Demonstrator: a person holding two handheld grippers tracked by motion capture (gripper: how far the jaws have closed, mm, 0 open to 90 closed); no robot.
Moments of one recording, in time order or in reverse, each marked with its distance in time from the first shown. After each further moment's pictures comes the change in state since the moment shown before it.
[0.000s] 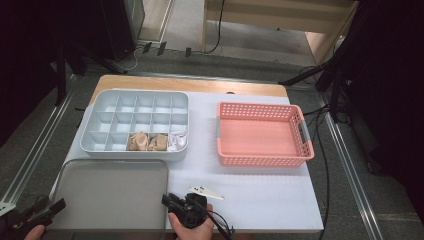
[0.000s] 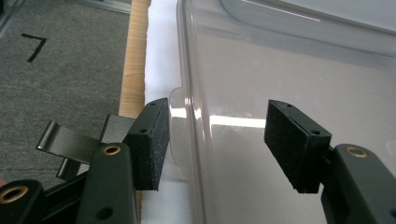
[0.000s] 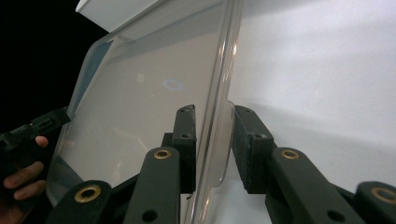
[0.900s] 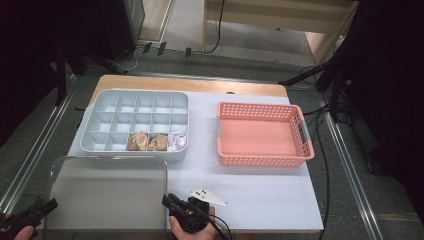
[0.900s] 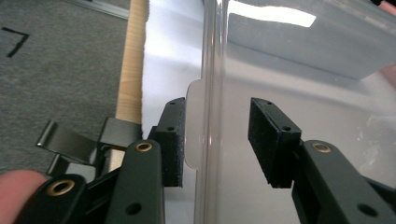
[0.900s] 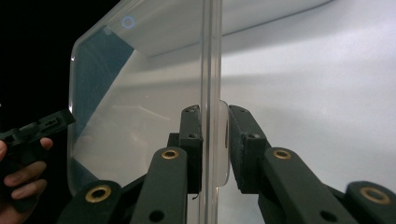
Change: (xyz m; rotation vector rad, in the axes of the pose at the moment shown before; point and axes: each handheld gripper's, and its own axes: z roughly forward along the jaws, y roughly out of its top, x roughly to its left) left arm 0.003 0.007 -0.018 -0.035 -0.072 -0.080; right arm 0.014 0.001 -0.020 -0.070 0.023 -0.050
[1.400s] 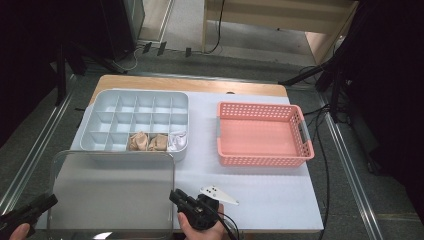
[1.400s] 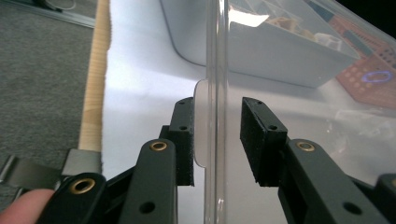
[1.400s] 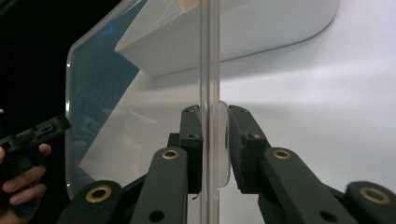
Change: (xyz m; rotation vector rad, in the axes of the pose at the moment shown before) left arm -0.014 0.018 -0.006 -0.015 -0.098 0.039; right arm -0.007 0.015 -0.019 -0.056 0.018 -0.004
